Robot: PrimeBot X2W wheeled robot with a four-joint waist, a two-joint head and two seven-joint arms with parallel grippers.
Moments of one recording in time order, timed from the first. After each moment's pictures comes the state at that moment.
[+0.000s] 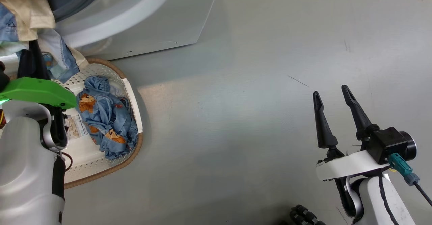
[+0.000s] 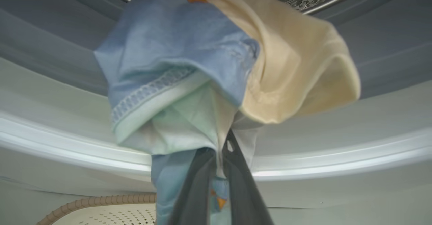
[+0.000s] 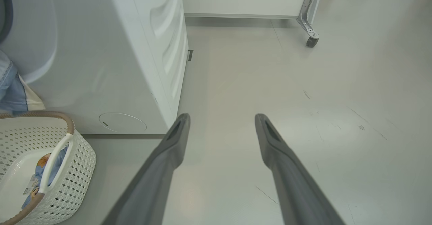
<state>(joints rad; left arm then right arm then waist) -0.59 0.14 0.05 0.54 -0.43 -0.10 -0.20 -0.12 -0.04 0.16 0.05 0.12 0.10 -0.26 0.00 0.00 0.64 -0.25</state>
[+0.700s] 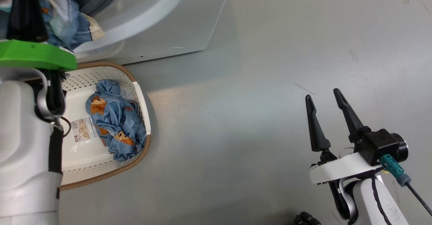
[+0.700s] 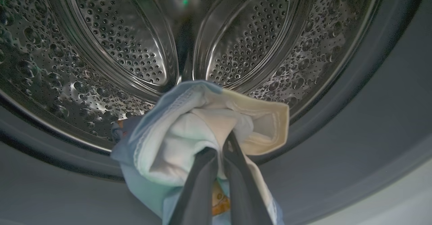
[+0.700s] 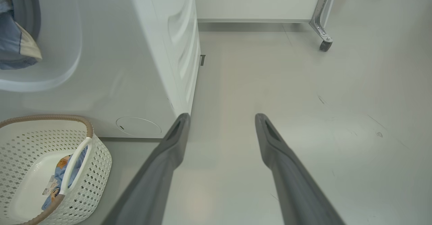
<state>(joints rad) -0.68 0.12 0.00 0.38 -0.43 -0.11 -0.21 -0.12 -0.04 0.18 0.06 0.13 0.09 -0.26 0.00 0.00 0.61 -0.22</state>
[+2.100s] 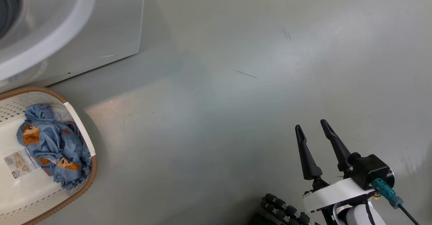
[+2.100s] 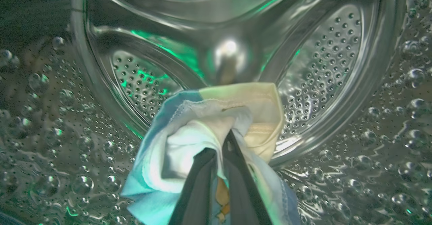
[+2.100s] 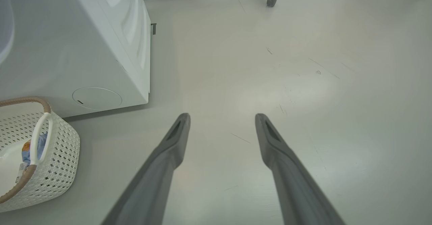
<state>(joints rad) -1.07 0.53 0.10 0.69 -0.25 0.00 -0.21 0.01 -0.03 0.25 0.07 0.21 0.10 -0.26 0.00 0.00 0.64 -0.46</state>
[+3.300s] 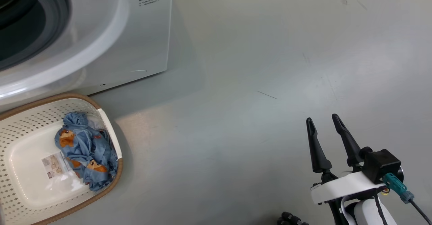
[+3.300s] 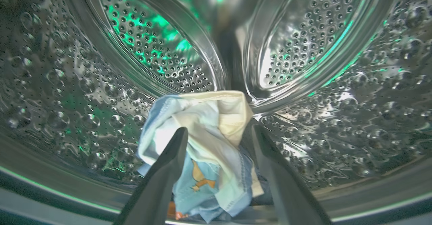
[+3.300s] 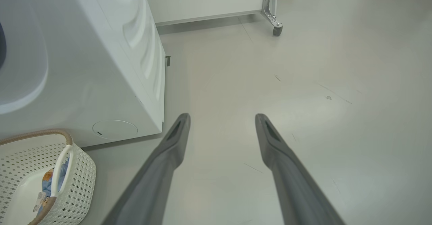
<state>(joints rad) -1.09 0.37 0.03 0.99 -0.21 0.05 -0.16 -0.01 -0.03 0.20 0.07 0.24 0.09 -0.26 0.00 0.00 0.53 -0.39</state>
